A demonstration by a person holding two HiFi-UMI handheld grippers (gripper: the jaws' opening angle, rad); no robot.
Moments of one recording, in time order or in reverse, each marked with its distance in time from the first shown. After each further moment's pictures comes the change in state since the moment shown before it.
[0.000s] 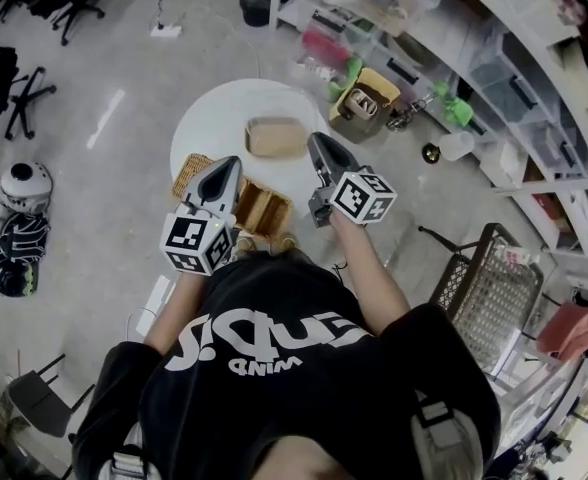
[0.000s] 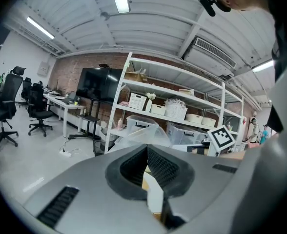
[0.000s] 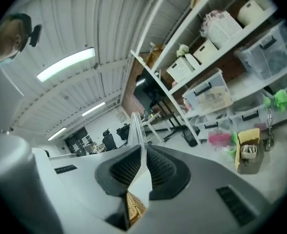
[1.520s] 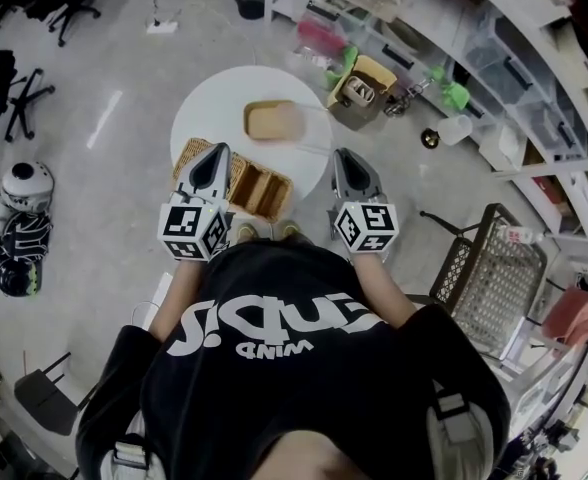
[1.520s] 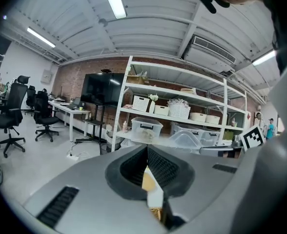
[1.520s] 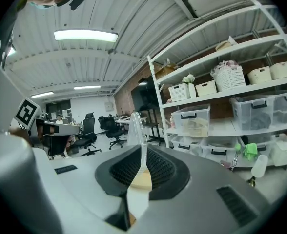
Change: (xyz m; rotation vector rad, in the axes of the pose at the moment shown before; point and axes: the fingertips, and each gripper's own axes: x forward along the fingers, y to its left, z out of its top) left arm -0.027 0.006 -0.005 0.042 -0.023 0.061; right arm -0.102 0.011 -0.012 -0.398 -0.039 -0.255
